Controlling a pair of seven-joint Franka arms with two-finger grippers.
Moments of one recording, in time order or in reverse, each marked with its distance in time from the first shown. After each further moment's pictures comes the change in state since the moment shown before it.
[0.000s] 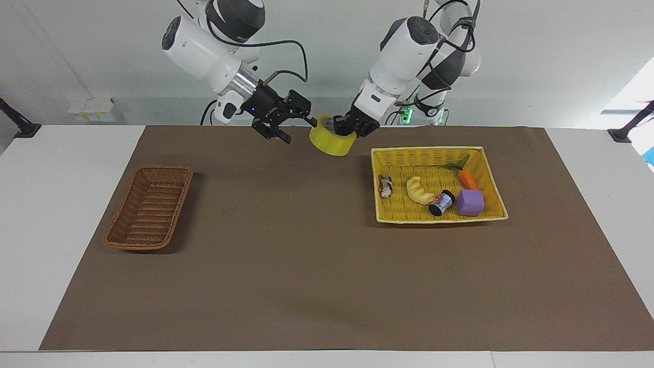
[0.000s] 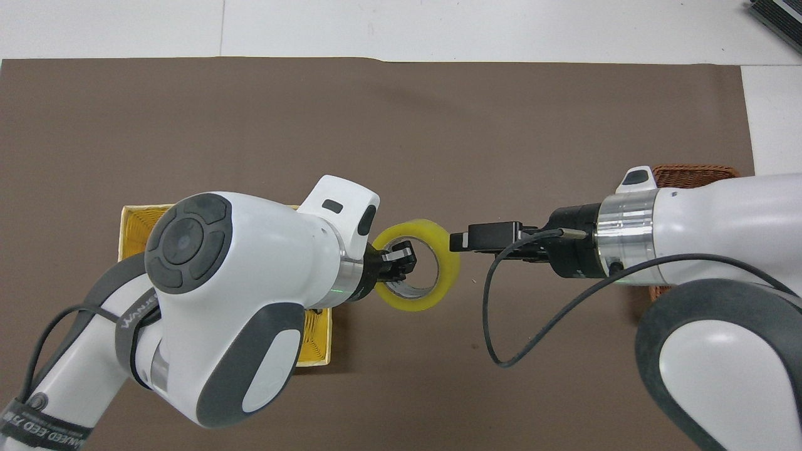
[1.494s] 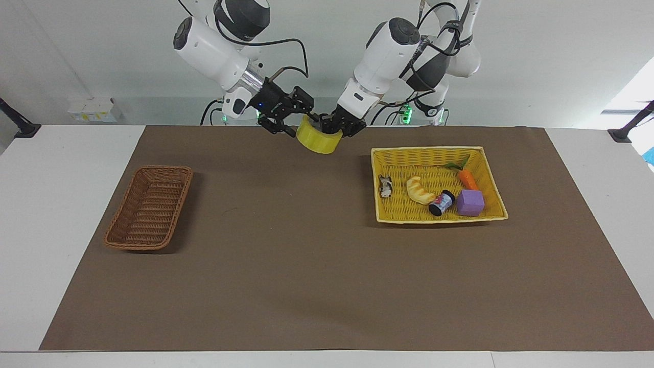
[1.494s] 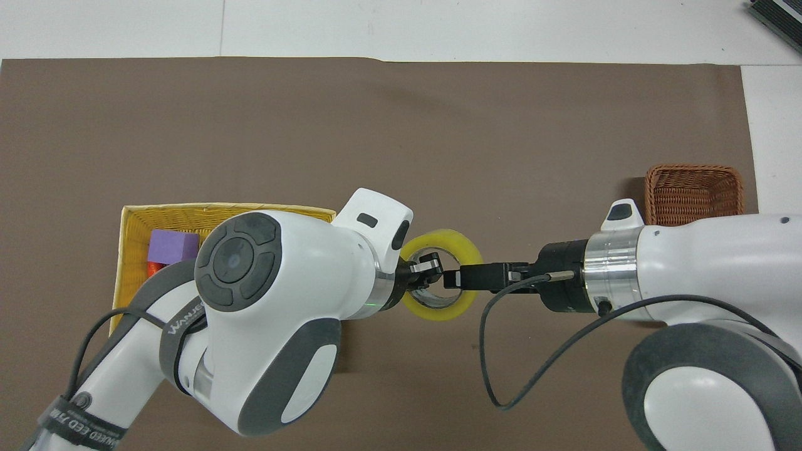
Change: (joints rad) left arm -0.052 0.023 -0.006 0.010 0.000 0.053 -0.003; right arm 0.023 -0.054 0.009 -0.079 -0.011 0.004 -0.033
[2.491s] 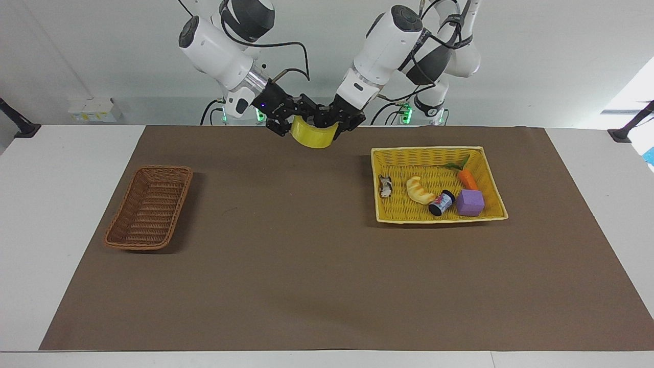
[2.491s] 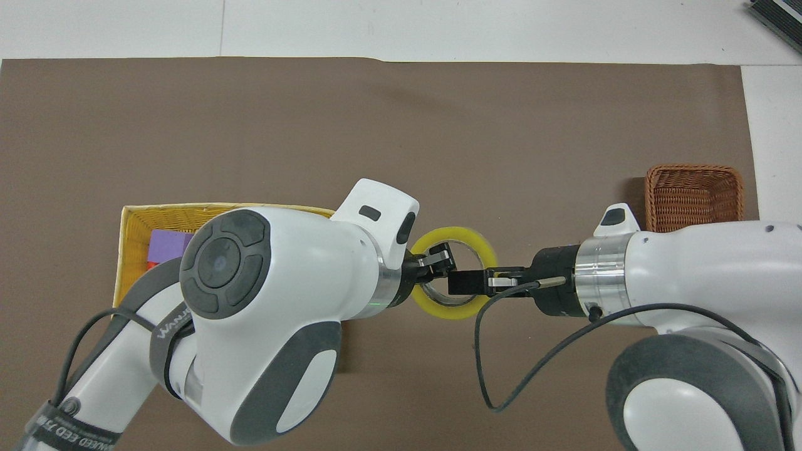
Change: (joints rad) left arm -0.001 0.001 0.001 0.047 -0.009 0.000 -0.025; right arm 0.004 -0.006 0.011 -0.016 -0.036 0.023 0.033
